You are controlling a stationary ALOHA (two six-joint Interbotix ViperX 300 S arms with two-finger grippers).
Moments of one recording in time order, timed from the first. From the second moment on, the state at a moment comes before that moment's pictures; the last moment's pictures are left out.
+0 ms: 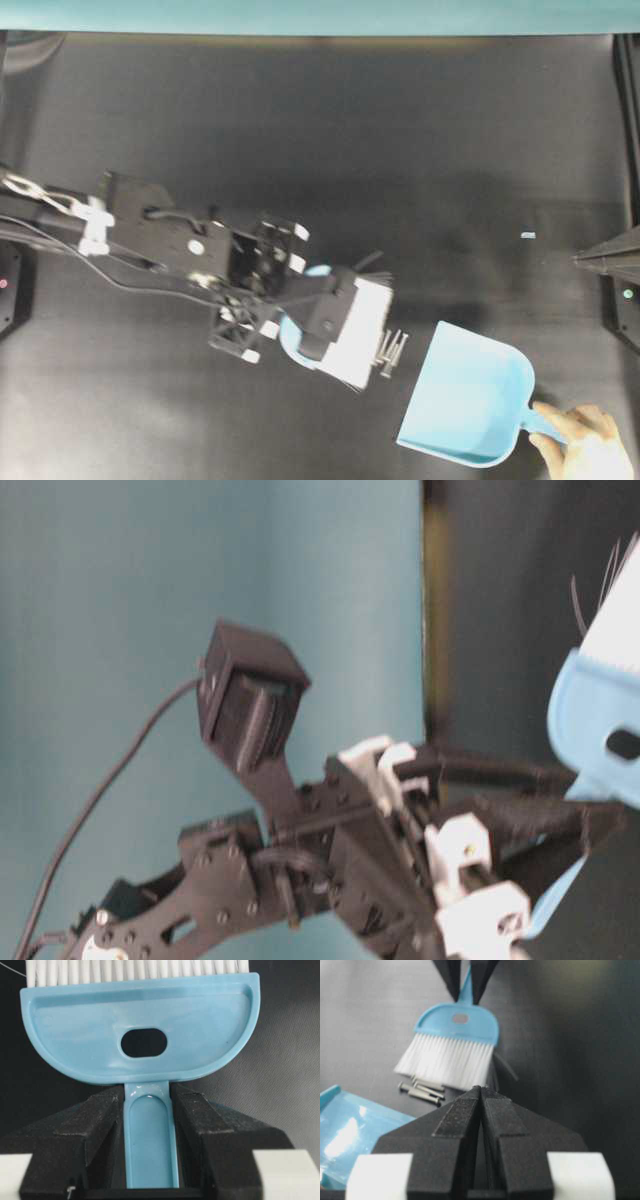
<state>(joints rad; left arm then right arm) -0.06 0.21 0.31 0.05 0.68 0.33 0.07 -1.52 1.37 0.00 0.37 -0.01</state>
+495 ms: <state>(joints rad) -0.09 0.38 0.07 0.05 0.61 0.33 0.07 -1.52 1.37 -0.01 0.37 -0.01</state>
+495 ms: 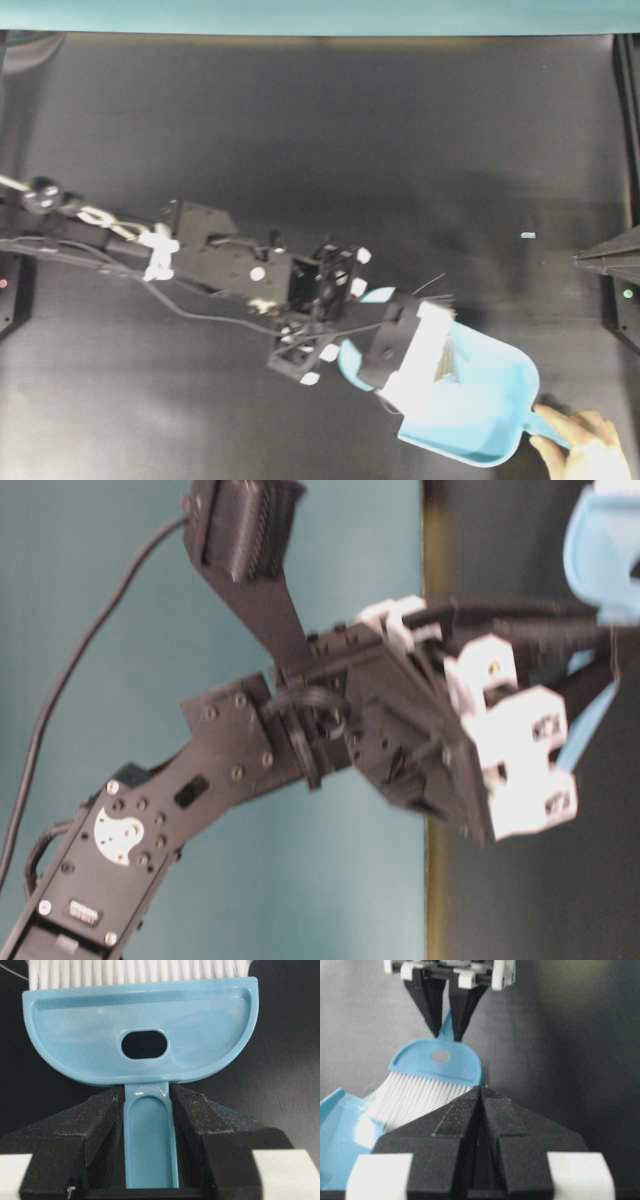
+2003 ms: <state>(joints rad) -0.11 0.00 0.27 0.05 0.55 0.32 0.07 -1.52 1.37 -0.01 0.37 -0.01</state>
